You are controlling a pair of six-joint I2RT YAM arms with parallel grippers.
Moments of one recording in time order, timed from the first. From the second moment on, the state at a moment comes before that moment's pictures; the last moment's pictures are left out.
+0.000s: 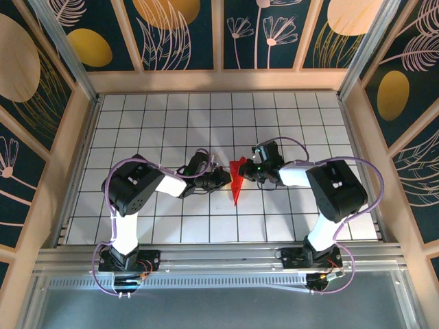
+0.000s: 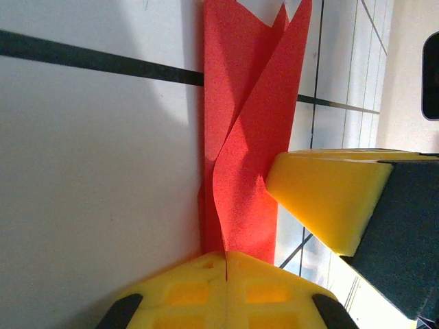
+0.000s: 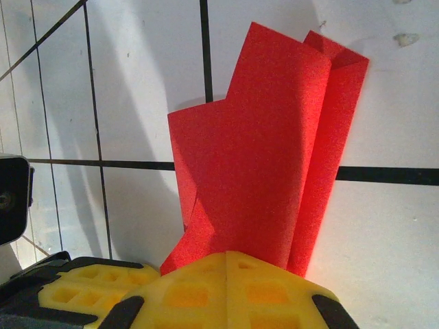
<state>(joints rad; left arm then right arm) -0.70 1.96 0.79 0.52 0.44 -1.11 0.47 1.72 0.73 0.13 -0.42 0.75</state>
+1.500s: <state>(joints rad) -0.70 1.66 0.85 0.13 0.45 -0.98 0.46 1.75 0.68 0.23 -0.47 0.74</state>
